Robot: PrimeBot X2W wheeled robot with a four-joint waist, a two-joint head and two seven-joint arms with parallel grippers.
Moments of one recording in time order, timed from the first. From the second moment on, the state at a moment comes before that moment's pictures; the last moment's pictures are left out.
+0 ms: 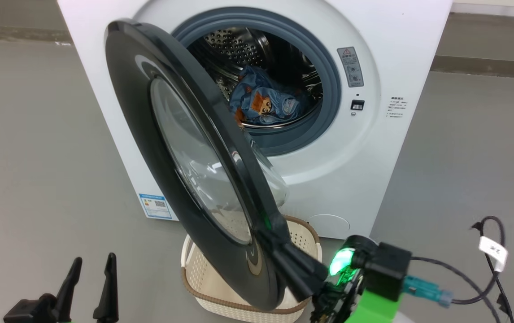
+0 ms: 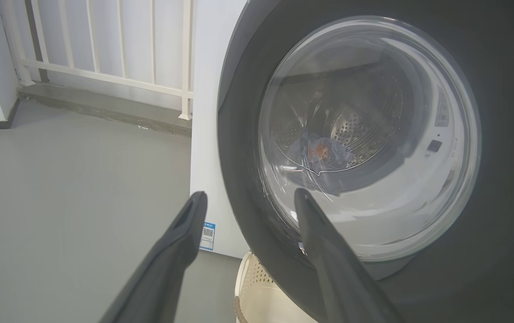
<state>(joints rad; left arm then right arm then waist) 0.02 0.16 -0.08 0.18 -0.44 -0.13 -0.26 -0.23 -0.19 0.67 -0.09 0.65 0.13 -0.26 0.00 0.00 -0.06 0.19</state>
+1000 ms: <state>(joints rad) 0.02 0.16 -0.09 0.19 -0.46 -0.13 -0.26 -0.27 -0.24 0.78 0.29 0.57 0.13 -0.26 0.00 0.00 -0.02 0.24</state>
